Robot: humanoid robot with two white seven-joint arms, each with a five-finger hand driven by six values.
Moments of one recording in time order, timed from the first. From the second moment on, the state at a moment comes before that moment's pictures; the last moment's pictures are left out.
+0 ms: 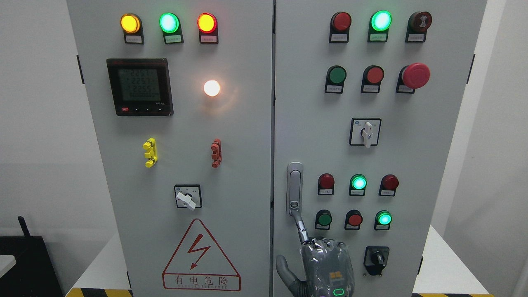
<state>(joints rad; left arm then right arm) 0.00 -0.06 0.00 0.00 0.11 -0.13 -0.07 -0.35 0.05 0.39 -1.58 1.35 0.18 -0.32</state>
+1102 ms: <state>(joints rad) 0.00 -0.06 0.00 0.00 0.11 -0.13 -0.07 -0.35 0.05 0.39 -1.56 1.35 0.17 -0.32</state>
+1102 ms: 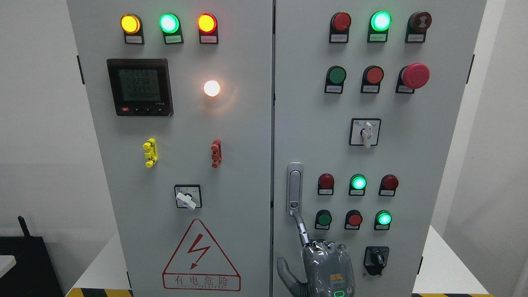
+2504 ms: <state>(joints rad) 0.00 -0.06 0.00 0.00 0.11 -0.13 -0.06 -0.35 0.05 0.39 -1.55 1.35 0.17 -0.32</state>
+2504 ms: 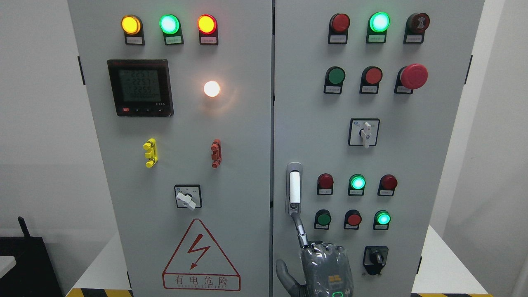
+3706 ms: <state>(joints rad) 0.00 -0.06 0.00 0.00 0.11 -0.13 -0.07 -0.35 0.05 0.39 -1.56 1.35 0.15 -0.36</state>
